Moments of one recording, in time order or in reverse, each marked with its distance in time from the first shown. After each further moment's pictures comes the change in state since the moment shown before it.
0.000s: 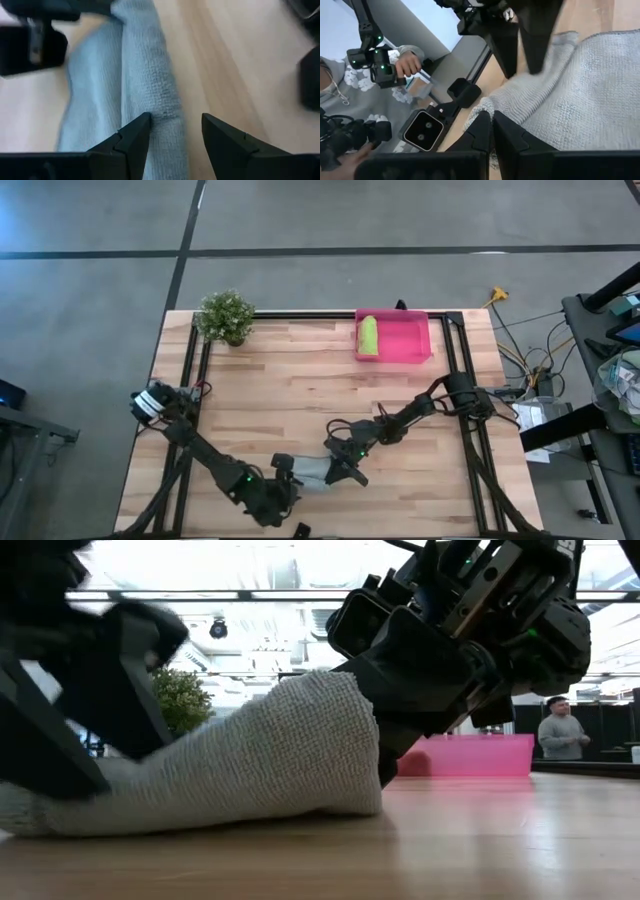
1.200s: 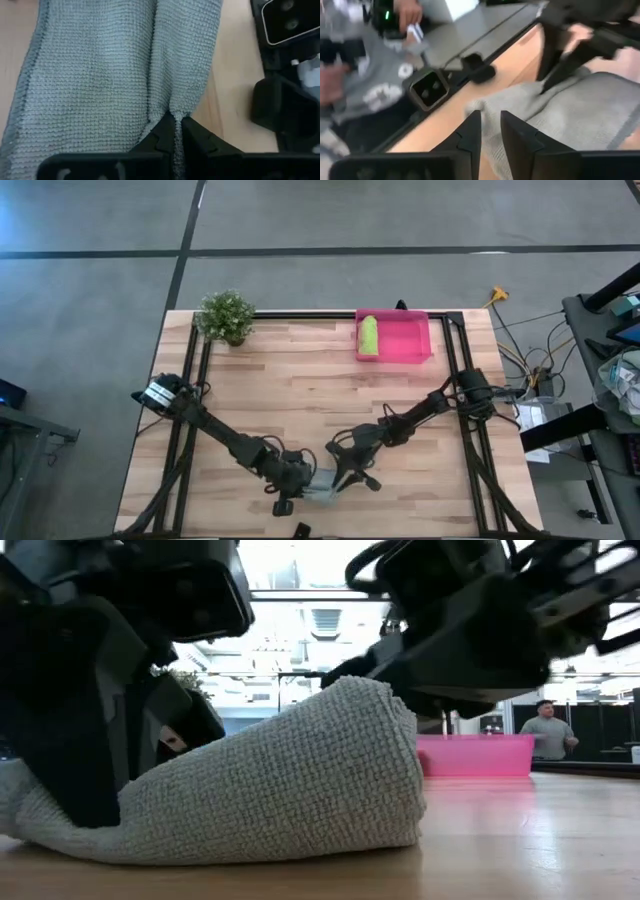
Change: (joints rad) left arm 0.219 0.007 -0.018 0.053 0.614 -0.219; right arm 0.028 -0.136 -0.019 -0.185 -0.030 -0.484
